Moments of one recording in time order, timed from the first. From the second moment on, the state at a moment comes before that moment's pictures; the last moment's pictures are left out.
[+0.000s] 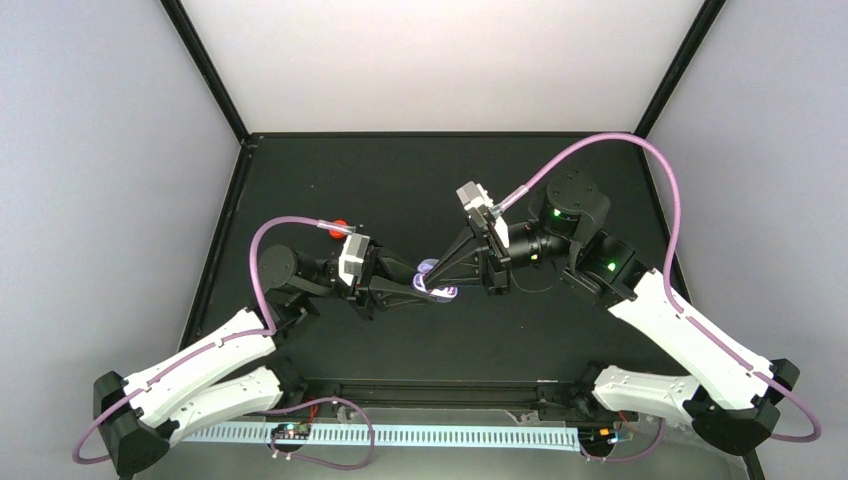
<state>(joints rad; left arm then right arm) -0.84 0.85 0.70 0.58 0.83 -0.41 0.86 1.08 1.28 -0.22 -0.98 0.36</state>
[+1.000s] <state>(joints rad) -0.84 0.85 0.69 0.58 0.81 -0.42 0.86 1.05 1.31 -0.34 -0.88 0.28</state>
